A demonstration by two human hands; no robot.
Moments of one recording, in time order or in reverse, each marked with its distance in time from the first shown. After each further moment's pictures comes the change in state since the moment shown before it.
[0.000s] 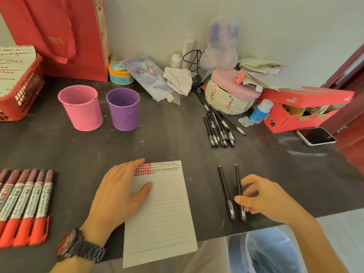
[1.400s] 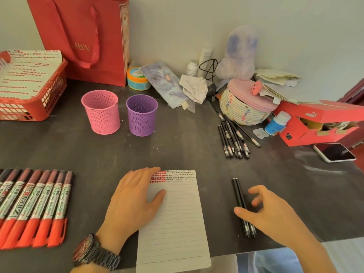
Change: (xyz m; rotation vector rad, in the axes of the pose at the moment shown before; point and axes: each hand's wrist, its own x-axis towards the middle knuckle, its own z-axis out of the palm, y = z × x) left_hand -0.004 0.004 -0.003 -0.020 0.023 0.020; right_hand 0.002 -0.016 0.027 -0.277 0.172 0.001
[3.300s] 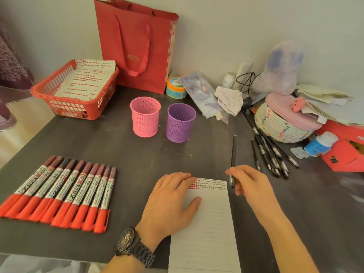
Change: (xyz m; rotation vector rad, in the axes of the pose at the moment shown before) left_hand -0.002 0.002 0.000 0.020 0.079 0.118; right_hand 0.043 -0.129 0.021 0.809 0.026 -0.246
